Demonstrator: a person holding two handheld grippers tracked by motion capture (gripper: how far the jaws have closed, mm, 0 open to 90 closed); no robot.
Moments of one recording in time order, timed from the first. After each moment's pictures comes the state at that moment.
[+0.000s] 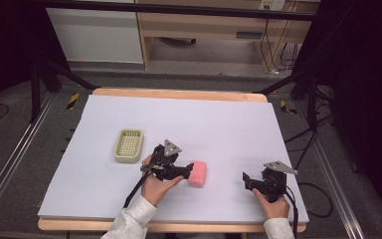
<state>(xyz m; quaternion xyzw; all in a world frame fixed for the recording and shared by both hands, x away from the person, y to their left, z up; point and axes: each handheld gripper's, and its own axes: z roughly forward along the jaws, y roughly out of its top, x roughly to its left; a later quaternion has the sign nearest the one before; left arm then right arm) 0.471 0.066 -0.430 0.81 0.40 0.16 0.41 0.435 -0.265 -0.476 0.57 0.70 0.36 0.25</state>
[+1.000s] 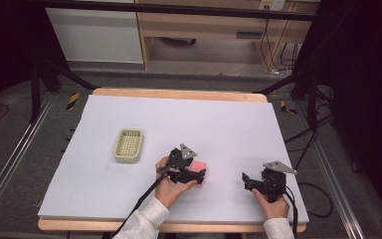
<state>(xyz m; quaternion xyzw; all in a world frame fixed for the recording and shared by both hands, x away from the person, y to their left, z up) 0.472 0.028 -0.445 0.83 0.39 0.15 0.38 0.435 -0.264 -0.476 0.57 0.70 0.36 0.25</state>
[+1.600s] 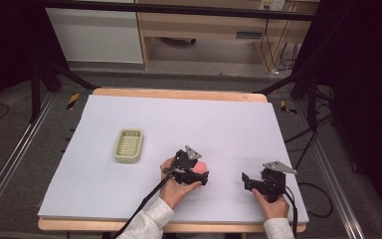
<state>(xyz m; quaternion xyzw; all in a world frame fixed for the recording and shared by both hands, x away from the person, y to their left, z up) 0.475 0.015 -0.456 0.83 0.40 0.14 0.36 0.435 -0.263 -0.476 0.57 0.70 0.36 0.25</state>
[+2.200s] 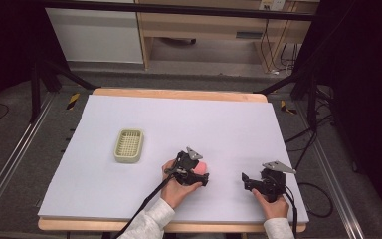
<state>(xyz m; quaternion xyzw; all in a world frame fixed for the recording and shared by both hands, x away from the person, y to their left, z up) 0.477 0.013 -0.463 0.84 0.40 0.12 0.34 0.436 -0.263 -0.477 0.57 0.70 0.36 0.24</state>
